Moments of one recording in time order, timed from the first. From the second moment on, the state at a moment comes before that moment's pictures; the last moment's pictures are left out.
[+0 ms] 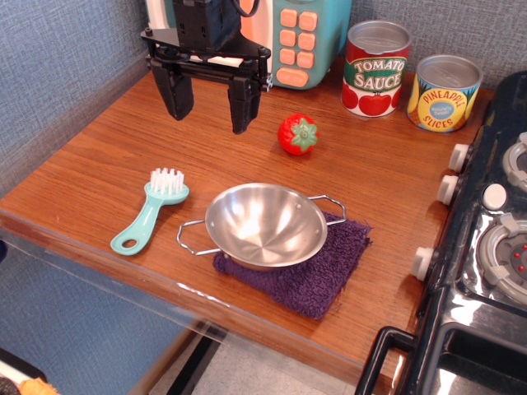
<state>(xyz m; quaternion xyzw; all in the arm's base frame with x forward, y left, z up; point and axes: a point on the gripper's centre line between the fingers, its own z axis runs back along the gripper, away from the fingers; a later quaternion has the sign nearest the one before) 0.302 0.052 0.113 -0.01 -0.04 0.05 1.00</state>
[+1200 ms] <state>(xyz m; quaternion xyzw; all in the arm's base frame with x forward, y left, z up) 0.258 0.103 0.045 0.08 0.00 0.05 1.00</state>
